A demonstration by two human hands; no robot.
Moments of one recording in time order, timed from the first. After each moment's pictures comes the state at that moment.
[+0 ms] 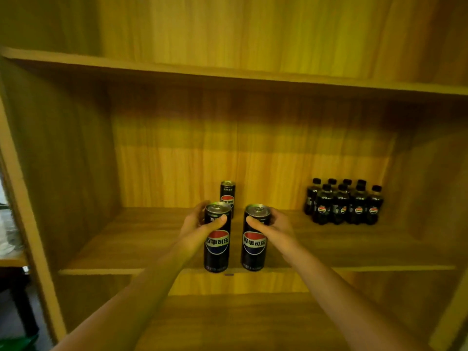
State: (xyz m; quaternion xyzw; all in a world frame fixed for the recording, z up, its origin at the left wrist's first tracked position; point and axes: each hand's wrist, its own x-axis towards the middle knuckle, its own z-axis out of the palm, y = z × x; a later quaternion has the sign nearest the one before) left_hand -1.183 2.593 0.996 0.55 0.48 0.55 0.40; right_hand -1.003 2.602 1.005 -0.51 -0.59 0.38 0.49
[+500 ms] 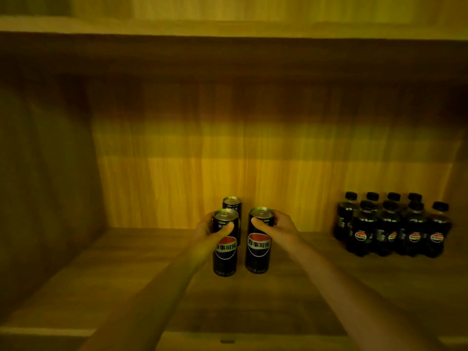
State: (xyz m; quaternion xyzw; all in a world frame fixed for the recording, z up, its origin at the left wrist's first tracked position) left_hand -1.167 2.752 0.966 0.54 0.48 0.55 0.42; right_hand -0.994 2.781 0.985 -0.48 -0.63 0.41 0.45
